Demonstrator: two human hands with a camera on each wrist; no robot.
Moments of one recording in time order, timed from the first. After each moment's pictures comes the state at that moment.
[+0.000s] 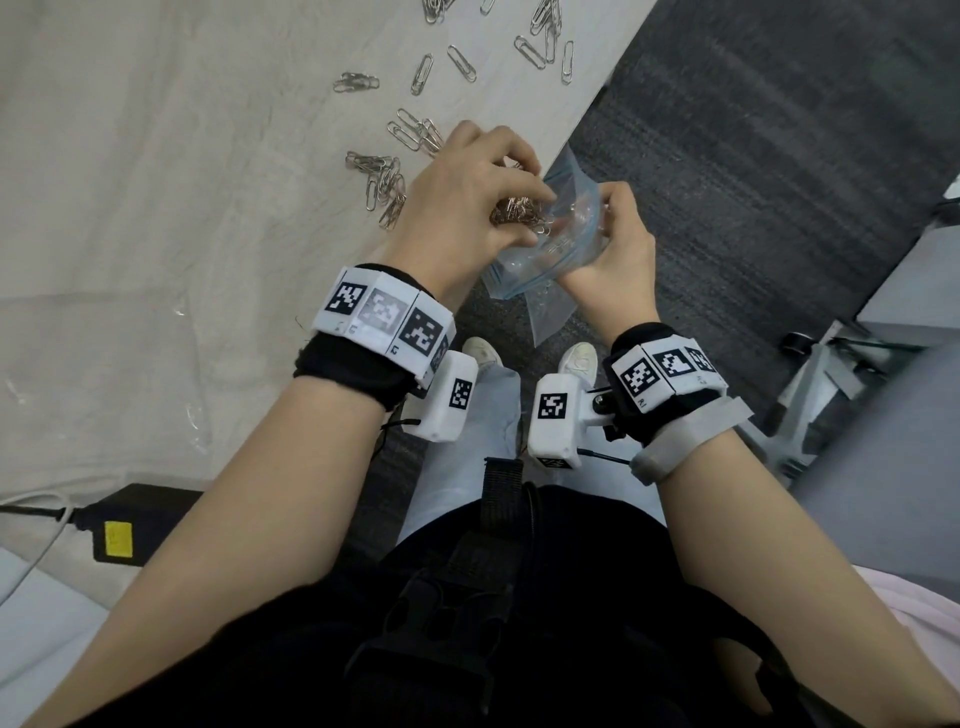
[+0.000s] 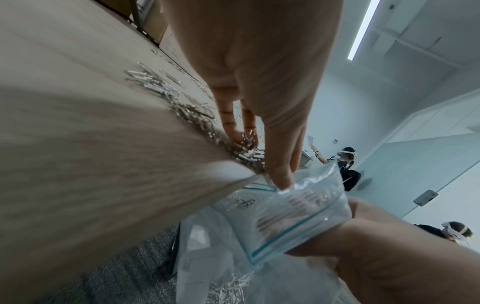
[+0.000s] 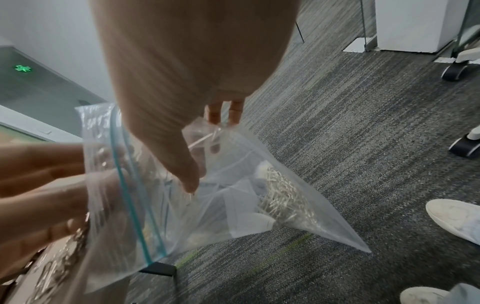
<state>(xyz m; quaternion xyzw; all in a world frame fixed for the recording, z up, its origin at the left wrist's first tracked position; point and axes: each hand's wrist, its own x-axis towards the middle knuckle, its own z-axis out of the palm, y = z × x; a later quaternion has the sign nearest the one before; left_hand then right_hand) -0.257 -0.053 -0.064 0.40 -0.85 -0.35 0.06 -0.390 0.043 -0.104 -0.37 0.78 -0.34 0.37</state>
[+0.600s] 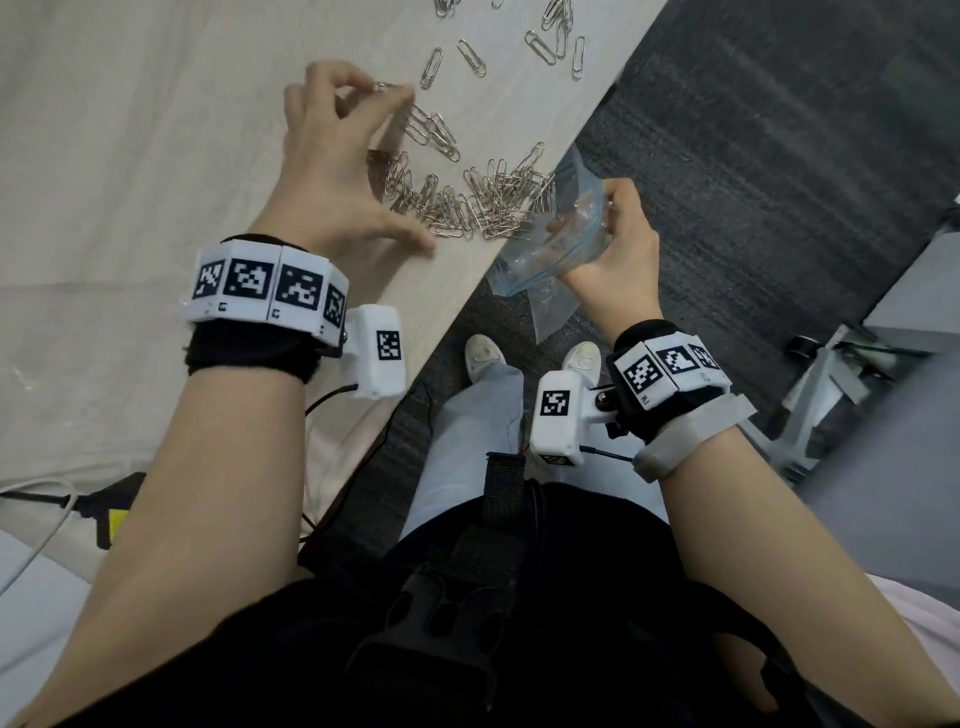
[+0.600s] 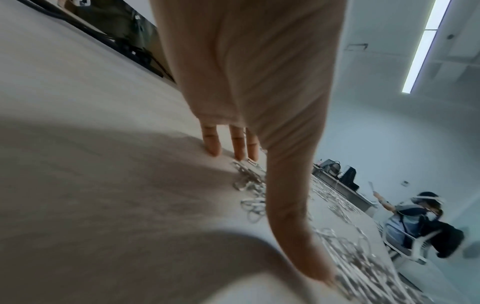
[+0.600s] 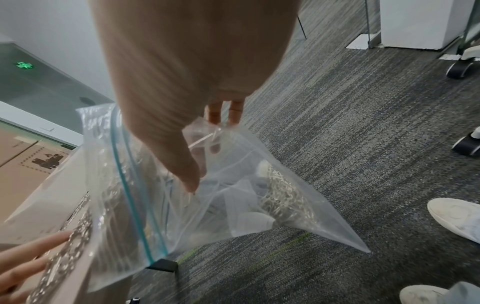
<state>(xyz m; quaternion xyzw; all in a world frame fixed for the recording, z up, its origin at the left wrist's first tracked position) -0.192 -0.090 -0.043 0.55 -0.76 -0.35 -0.03 -0.390 0.042 -0.106 -0.36 0.77 -0.35 0.39</state>
